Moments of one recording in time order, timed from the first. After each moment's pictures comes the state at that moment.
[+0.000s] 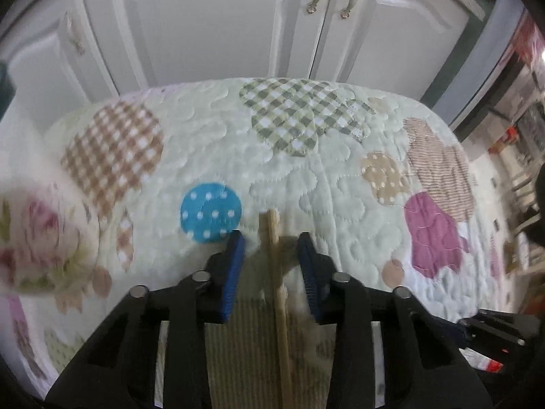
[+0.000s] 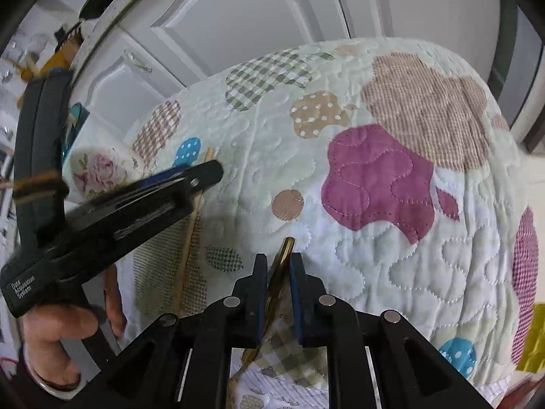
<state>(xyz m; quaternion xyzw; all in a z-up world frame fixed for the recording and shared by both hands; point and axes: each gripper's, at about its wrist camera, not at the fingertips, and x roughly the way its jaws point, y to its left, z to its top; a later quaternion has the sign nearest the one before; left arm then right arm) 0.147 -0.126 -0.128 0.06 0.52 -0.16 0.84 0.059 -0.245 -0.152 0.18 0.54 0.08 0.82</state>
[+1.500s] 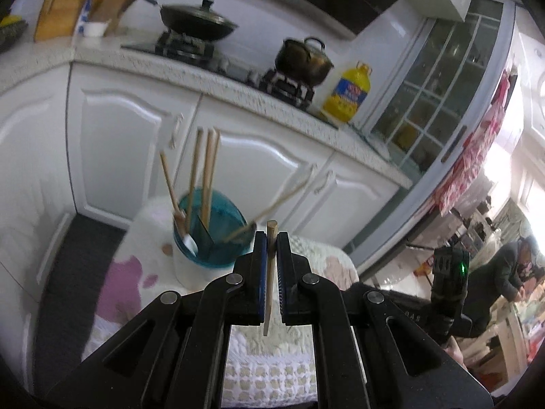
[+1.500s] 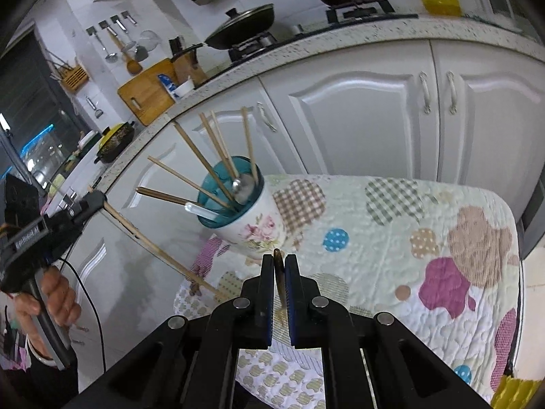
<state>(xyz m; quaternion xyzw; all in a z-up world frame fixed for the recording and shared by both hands) 0.023 0.120 0.100 -0.18 0.32 -0.21 0.91 0.023 -0.189 0.001 0.14 0.39 0.22 0.88</state>
